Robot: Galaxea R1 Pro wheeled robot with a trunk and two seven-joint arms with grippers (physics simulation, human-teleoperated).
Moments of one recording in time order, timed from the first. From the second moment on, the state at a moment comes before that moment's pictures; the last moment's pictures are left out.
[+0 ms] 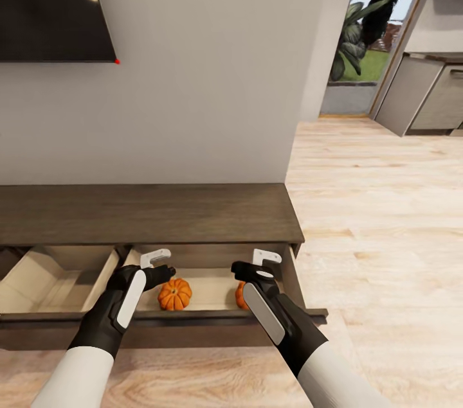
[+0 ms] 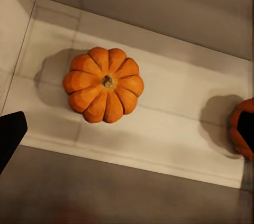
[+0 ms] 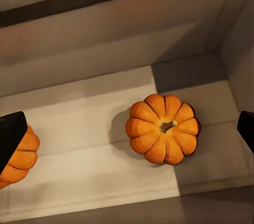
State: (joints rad) left arm -0.60 -0.03 0.07 -1.05 0.32 0.80 0.23; right arm -0.64 0.17 0.52 -0.98 -0.67 0.39 -0.68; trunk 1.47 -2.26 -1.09
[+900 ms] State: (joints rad) left arm -0.60 -0.03 0.07 -1.05 0.32 0.80 0.23; right arm -0.64 0.17 0.52 -0.98 -0.67 0.39 -0.65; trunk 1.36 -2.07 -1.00
